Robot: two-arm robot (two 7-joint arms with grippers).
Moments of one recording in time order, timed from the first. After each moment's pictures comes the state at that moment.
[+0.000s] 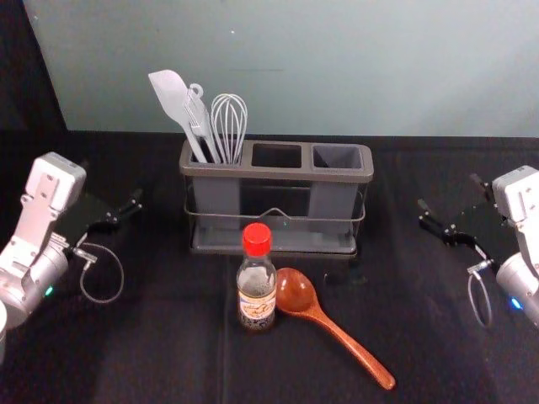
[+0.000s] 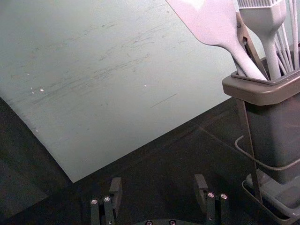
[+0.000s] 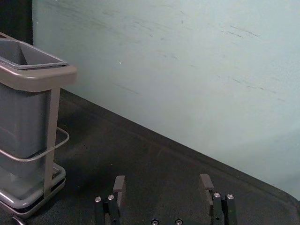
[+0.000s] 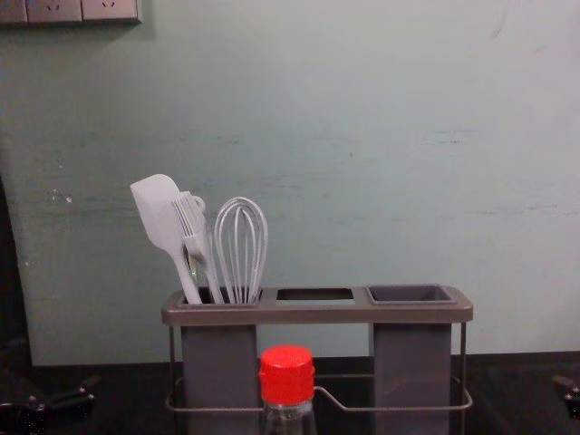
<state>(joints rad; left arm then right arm) -0.20 0.60 0.45 -1.41 -0.25 -0.12 0.03 0.20 0.60 -0.45 -1.41 0.25 -0.12 -0.03</state>
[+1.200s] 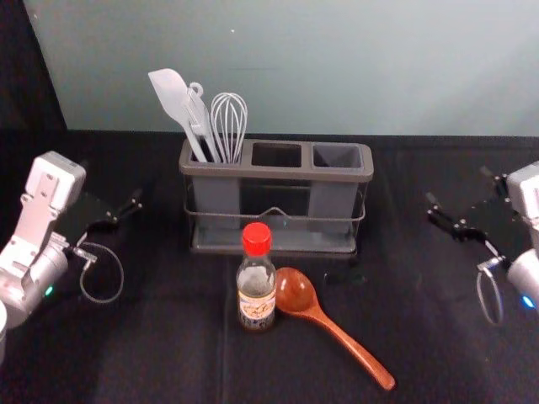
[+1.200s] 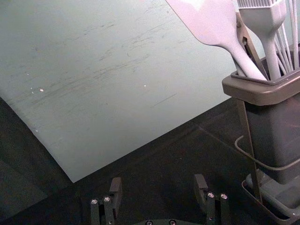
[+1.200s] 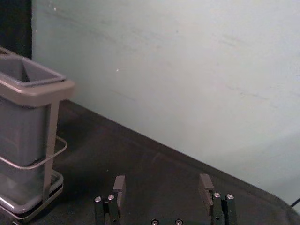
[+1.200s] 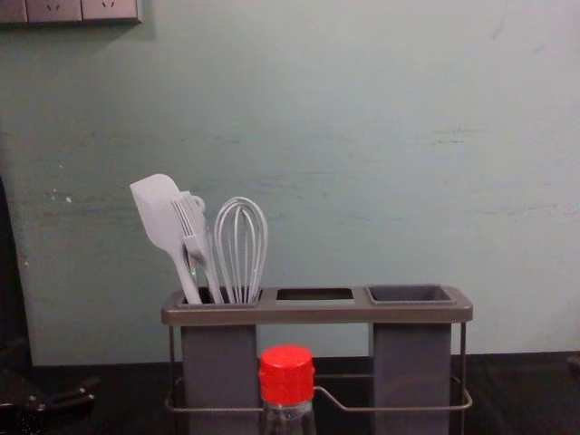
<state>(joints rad) -0.20 0.60 0.45 -1.41 -0.25 -0.12 0.03 0.15 0.63 -0.40 -1.48 0.26 -0.12 -0.03</state>
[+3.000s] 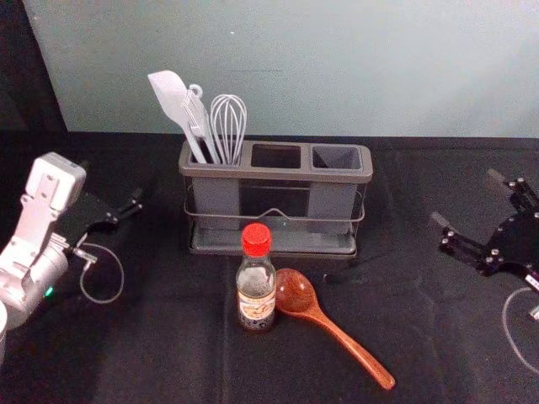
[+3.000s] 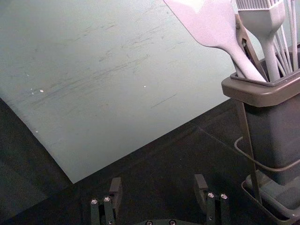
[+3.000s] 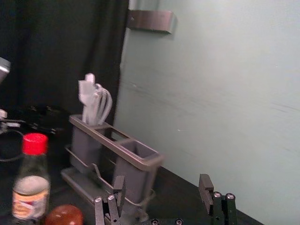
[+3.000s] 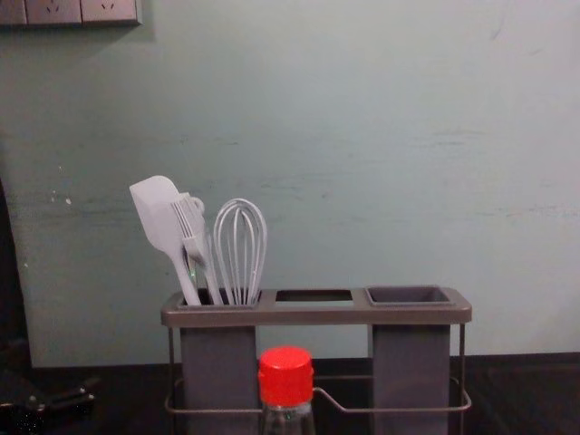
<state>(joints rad) -0.20 0.60 0.45 -1.41 -0.25 -0.12 0.03 -0.21 0.81 -0.16 -1.86 0.45 -0.31 0.25</state>
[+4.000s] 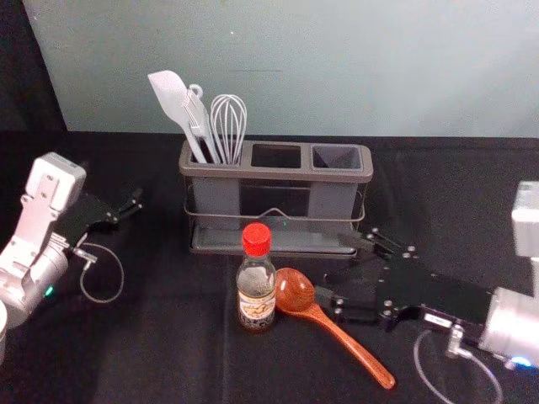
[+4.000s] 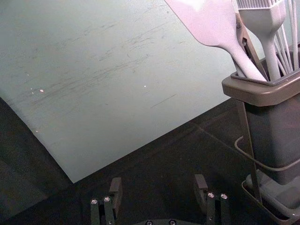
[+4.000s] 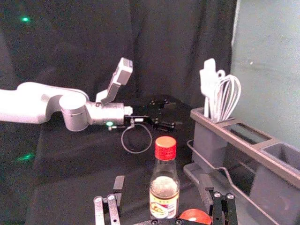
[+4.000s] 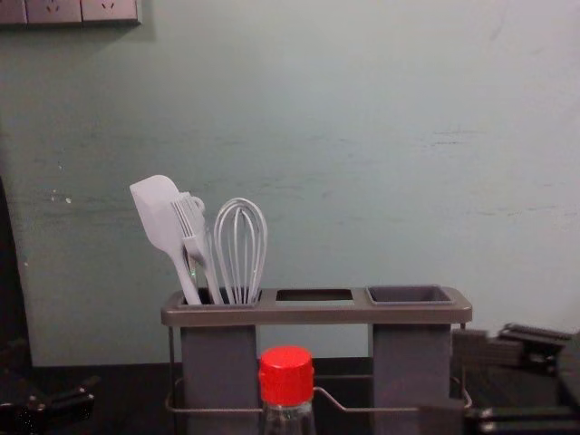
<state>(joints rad) -0.20 0.60 0.45 -1.41 -0.25 -0.12 0.03 0.01 0.75 -0.38 -1.86 0.58 -0.02 0.63</state>
